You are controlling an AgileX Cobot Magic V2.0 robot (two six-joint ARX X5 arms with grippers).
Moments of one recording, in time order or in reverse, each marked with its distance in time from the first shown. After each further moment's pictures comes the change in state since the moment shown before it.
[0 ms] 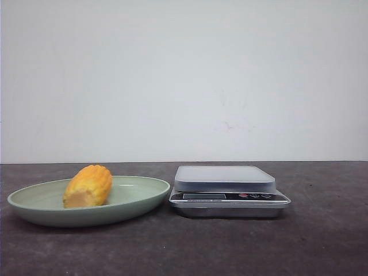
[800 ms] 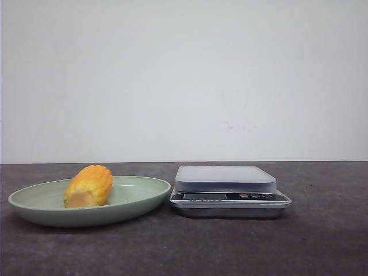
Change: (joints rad) left arm 0.144 -0.169 -0.732 0.860 -0.120 0.156; right arm 0.000 0.000 0.000 0.000 0.000 0.000
